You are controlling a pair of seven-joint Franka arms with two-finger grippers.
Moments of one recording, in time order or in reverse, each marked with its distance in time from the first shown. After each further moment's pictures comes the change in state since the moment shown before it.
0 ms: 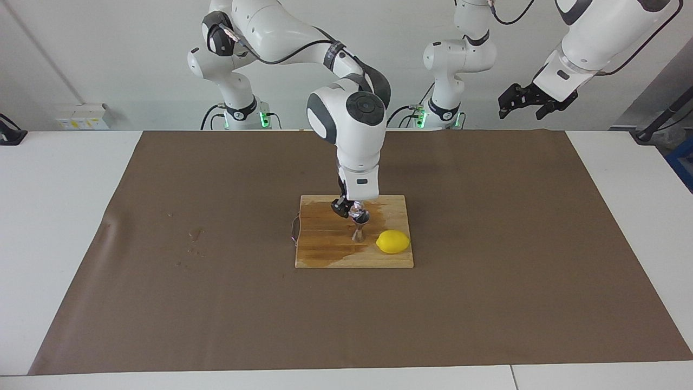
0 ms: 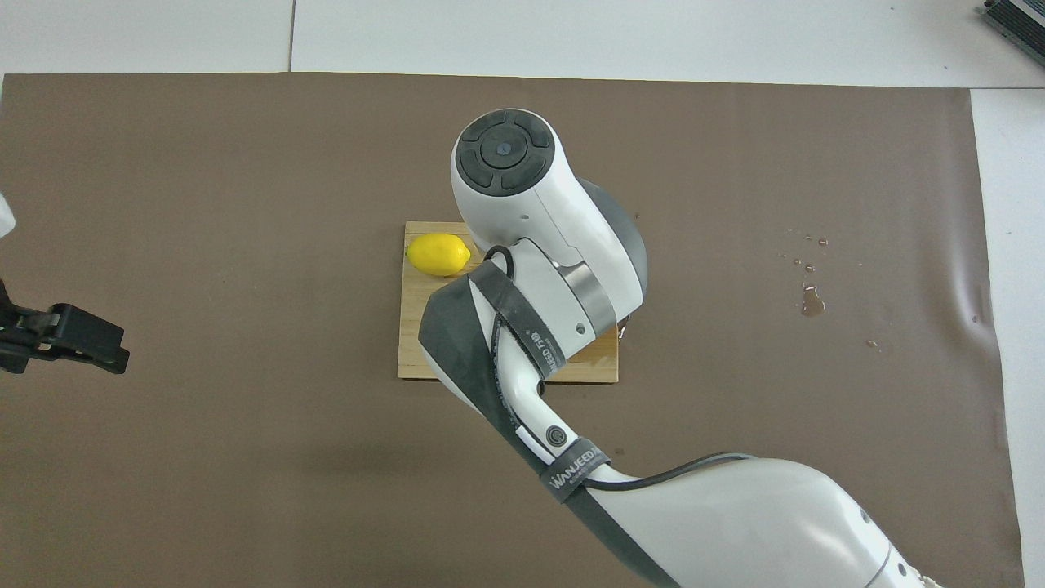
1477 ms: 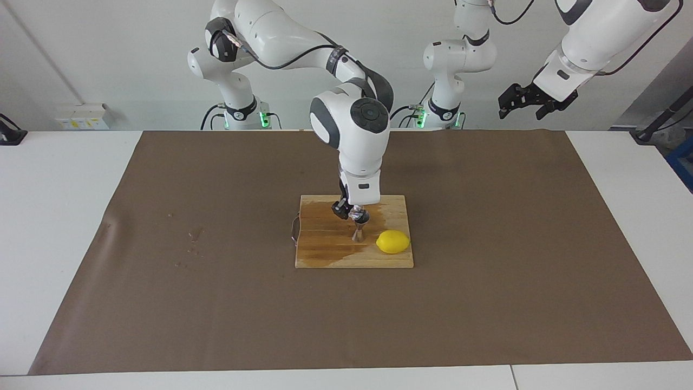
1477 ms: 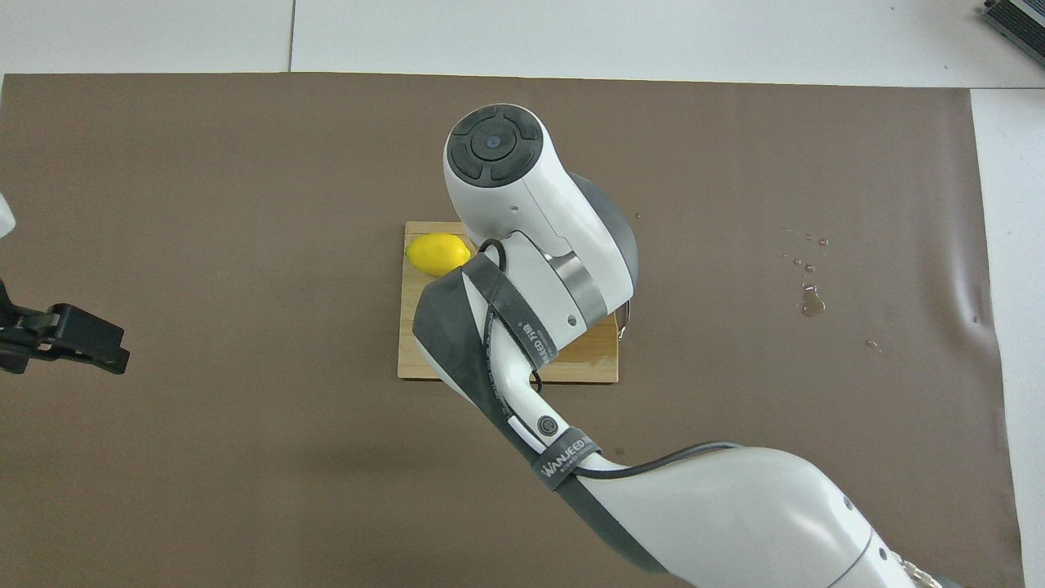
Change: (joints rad) left arm 0.000 0.000 0.000 0.000 0.000 -0.001 0.000; right arm 0.001 0.050 0.000 0.070 -0.003 -0.057 0.002
